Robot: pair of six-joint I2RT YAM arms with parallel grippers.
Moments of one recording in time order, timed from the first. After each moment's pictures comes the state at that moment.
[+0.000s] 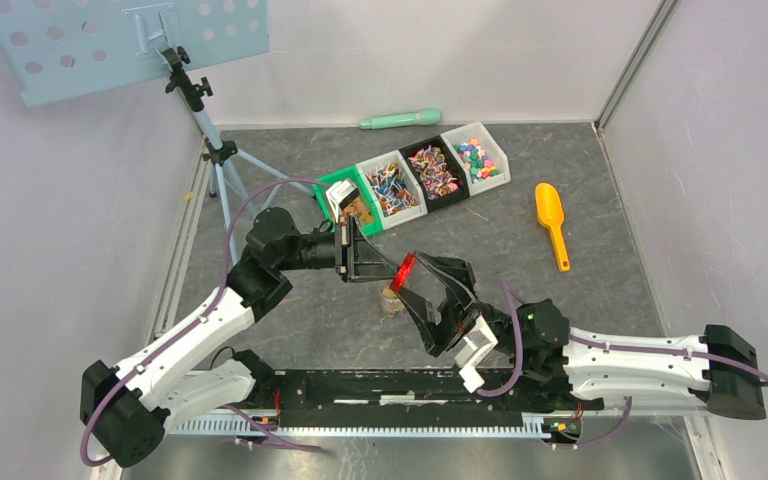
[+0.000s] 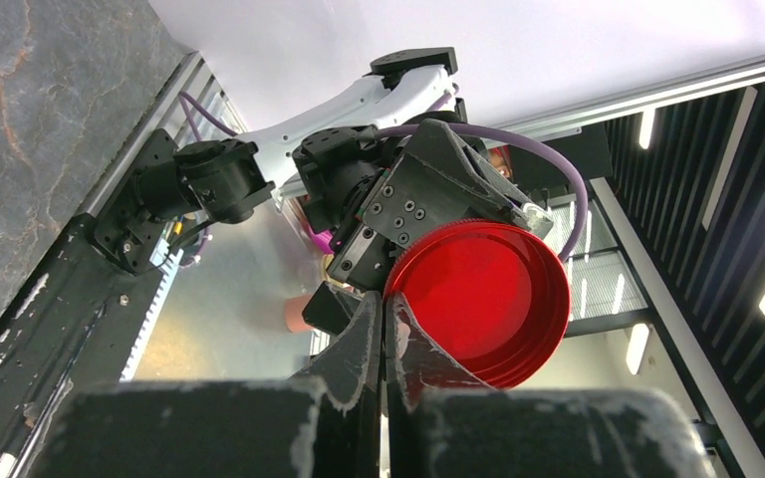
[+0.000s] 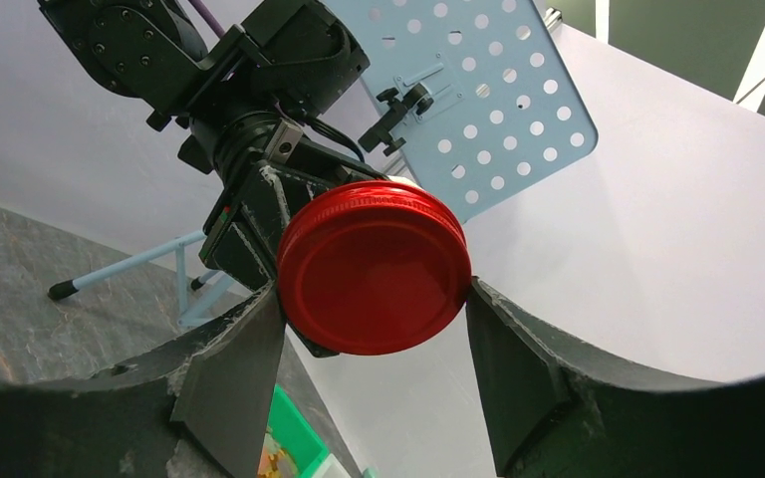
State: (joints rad) left arm -0.66 0.96 0.76 0.28 0.88 -1.30; right arm 1.33 0.85 0.41 0.96 0.02 -0.99
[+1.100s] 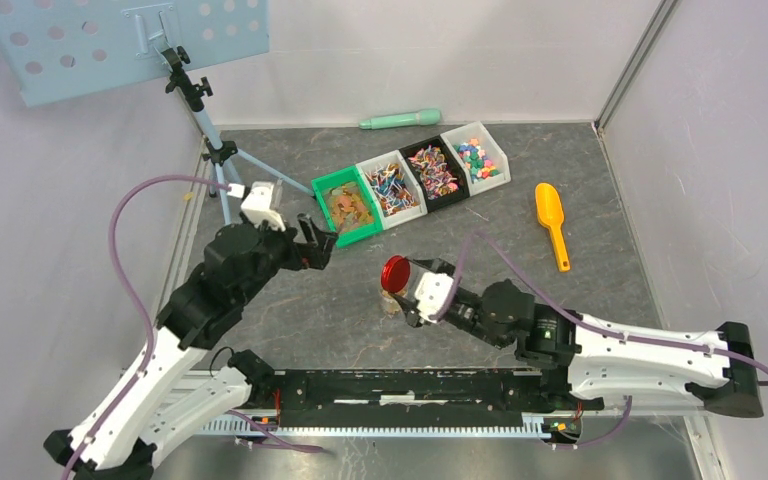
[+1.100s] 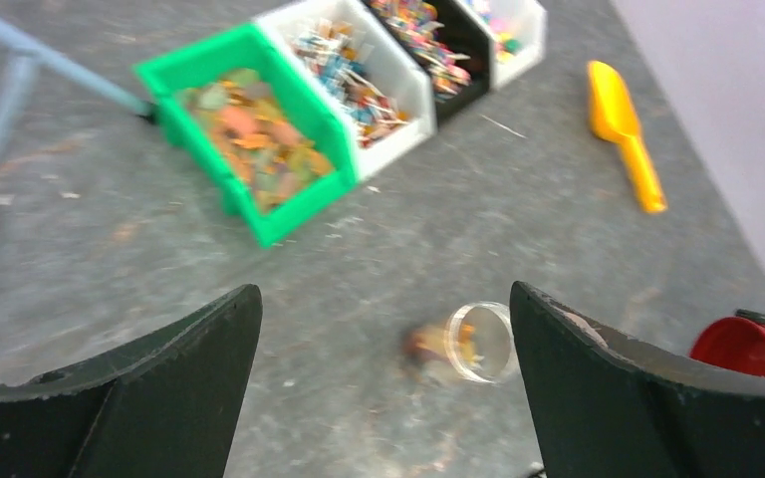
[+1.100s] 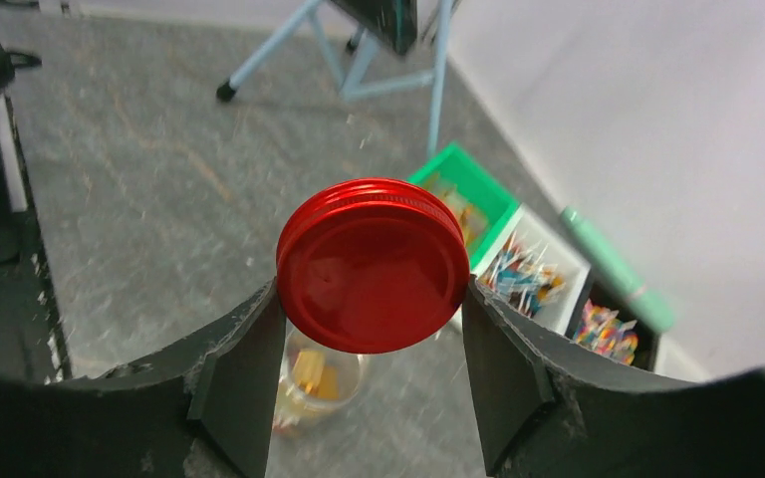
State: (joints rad) left arm -0.63 0.72 0.95 -0.52 -0.13 -0.42; right arm 1.33 0.86 0.66 0.21 0.30 -0.47
